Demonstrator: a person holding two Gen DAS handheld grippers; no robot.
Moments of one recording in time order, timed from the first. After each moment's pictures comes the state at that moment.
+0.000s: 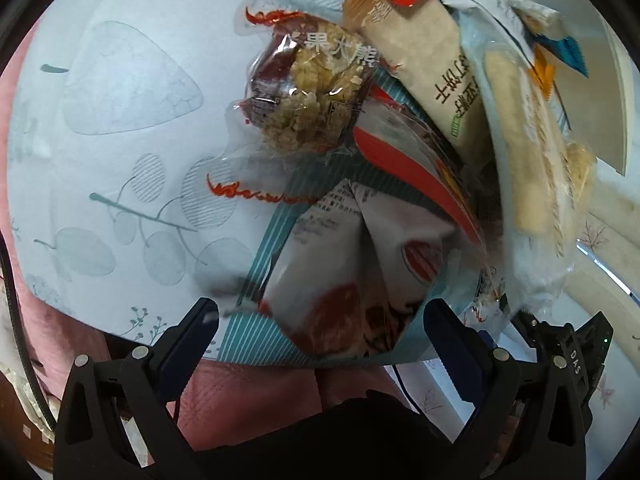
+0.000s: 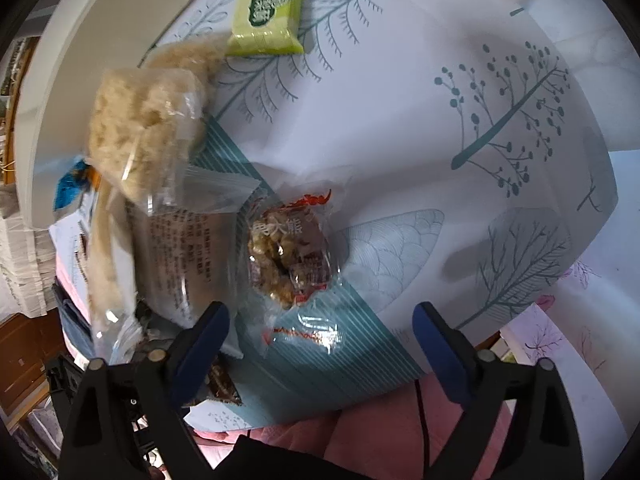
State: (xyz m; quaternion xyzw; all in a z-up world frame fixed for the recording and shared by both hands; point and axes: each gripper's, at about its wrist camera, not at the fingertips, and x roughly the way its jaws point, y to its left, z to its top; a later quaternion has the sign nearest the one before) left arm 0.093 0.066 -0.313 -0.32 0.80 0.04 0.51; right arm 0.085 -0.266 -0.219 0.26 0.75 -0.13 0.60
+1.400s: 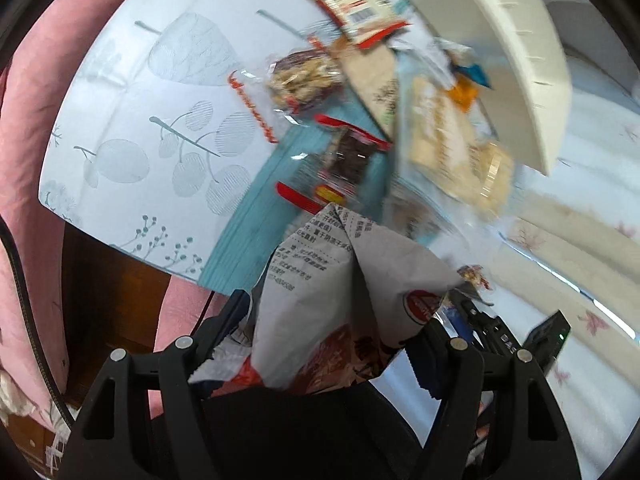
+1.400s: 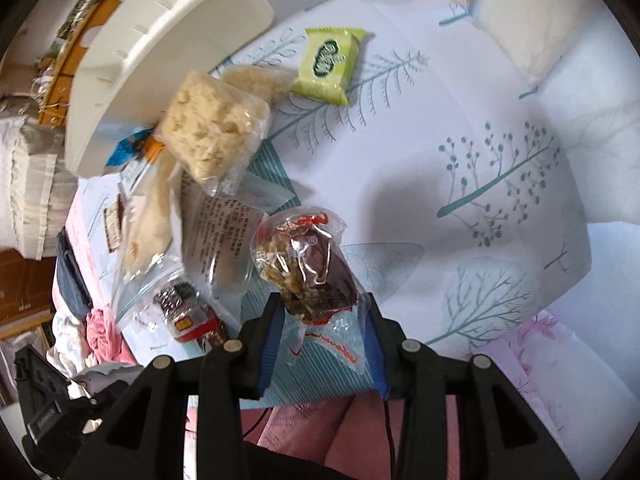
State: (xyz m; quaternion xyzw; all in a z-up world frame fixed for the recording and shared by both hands) left arm 0.015 0.067 -0.196 -0.41 0.73 0.05 0.55; right arm 0.079 -0.272 -0.172 0.19 0.72 -0.04 0.67
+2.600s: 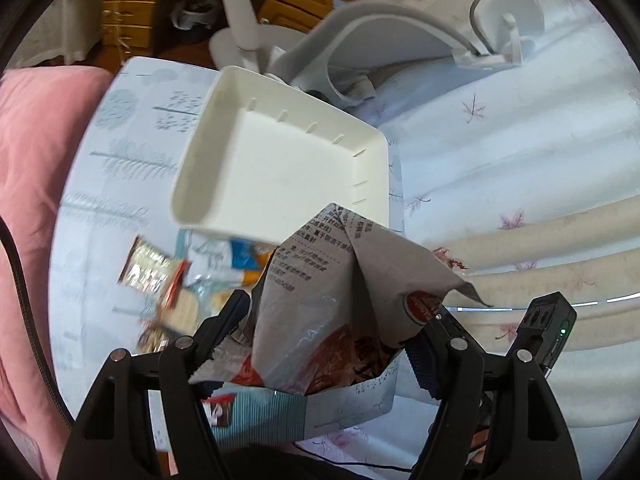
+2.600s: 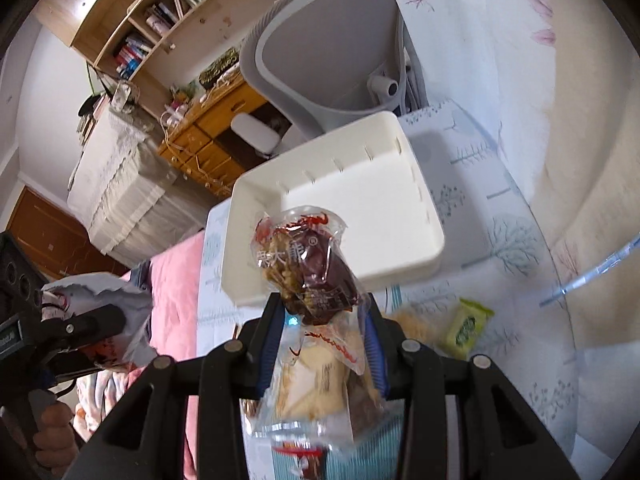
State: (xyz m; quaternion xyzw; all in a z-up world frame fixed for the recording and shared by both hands) left arm 0.213 0.037 -0.037 -0.28 0.58 -0.11 0.76; right arm 0.197 -0.233 -0.034 0.16 0.52 0.11 0.83
